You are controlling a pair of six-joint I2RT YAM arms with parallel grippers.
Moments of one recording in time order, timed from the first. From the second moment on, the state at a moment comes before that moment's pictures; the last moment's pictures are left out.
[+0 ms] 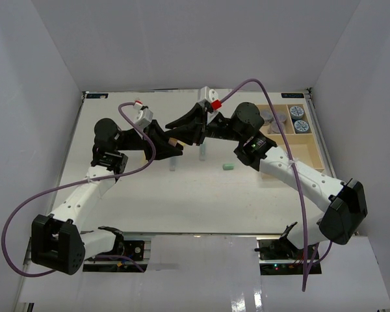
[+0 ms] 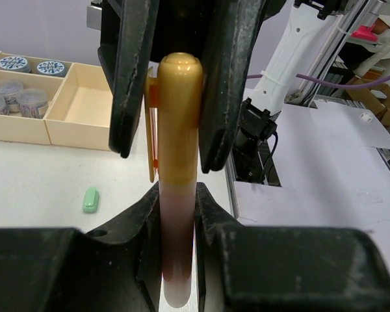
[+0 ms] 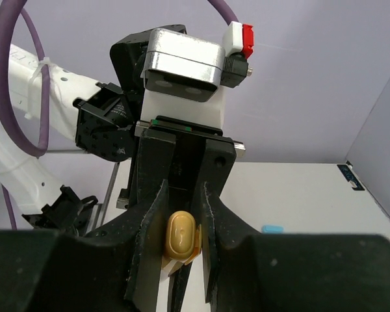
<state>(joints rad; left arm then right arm) -0.29 1.17 0.85 0.63 1.31 -0.45 0.83 1.45 1.26 0.45 -0.74 0.11</state>
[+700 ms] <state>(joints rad) -0.27 1.21 0.92 0.56 1.24 -0.34 0.79 1.51 1.42 0.29 -0.77 0.03</state>
